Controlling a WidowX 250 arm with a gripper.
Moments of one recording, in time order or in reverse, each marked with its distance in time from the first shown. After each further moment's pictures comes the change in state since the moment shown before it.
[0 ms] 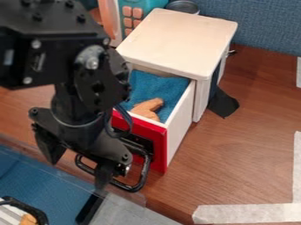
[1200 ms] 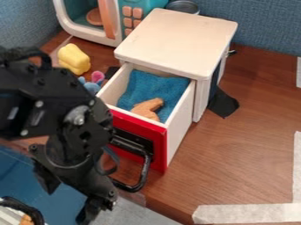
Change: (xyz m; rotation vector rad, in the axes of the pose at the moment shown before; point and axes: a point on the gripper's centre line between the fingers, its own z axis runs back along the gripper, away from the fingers) arm -0.022 -0.001 -0.049 -0.035 0.041 -0.072
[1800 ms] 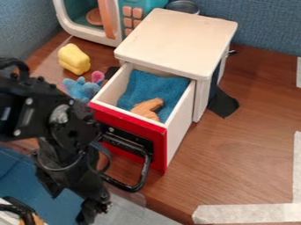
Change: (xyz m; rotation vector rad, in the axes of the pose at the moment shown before) arm 0.002 0.005 -0.018 -0.086 -0.019 -0.048
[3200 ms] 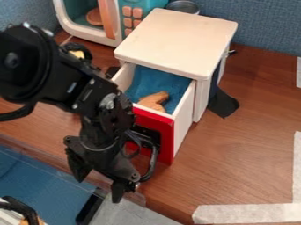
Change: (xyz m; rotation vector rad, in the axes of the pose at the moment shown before) arm 0.041 -0.009 -0.016 0.024 0.008 0.031
